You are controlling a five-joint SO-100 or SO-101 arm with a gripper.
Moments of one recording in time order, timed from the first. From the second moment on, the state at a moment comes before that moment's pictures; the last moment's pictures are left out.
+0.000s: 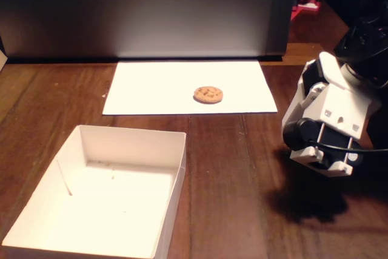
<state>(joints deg) 3.7 189.5 183.3 67.3 0.5</state>
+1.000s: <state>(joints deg) 18.1 103.3 94.8 86.5 -2.1</state>
